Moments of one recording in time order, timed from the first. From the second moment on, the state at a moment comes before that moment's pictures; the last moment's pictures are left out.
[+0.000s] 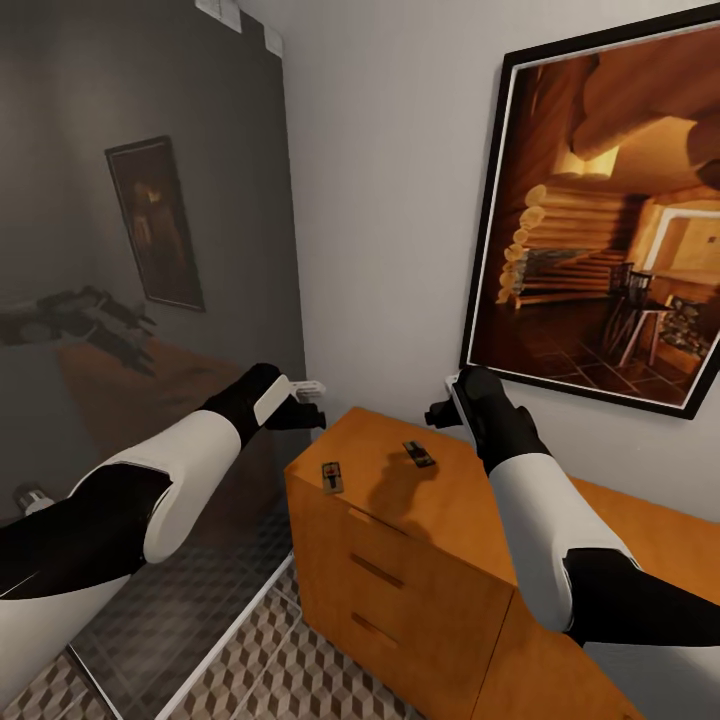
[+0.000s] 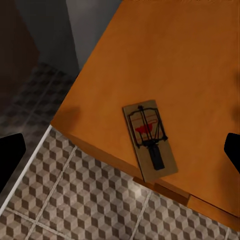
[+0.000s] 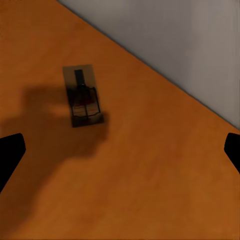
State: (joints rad) left arm -1.36 -0.13 -0.17 -0.23 0.33 0.85 0.11; right arm -1.14 0.14 -0.07 -0.76 0.42 1.04 0.13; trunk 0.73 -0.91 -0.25
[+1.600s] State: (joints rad) left arm -1.36 -0.13 -0.17 -0.19 0.33 0.80 0.11; right arm -1.18 0.13 -0.07 -0.62 0.42 1.04 0.21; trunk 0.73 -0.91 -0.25
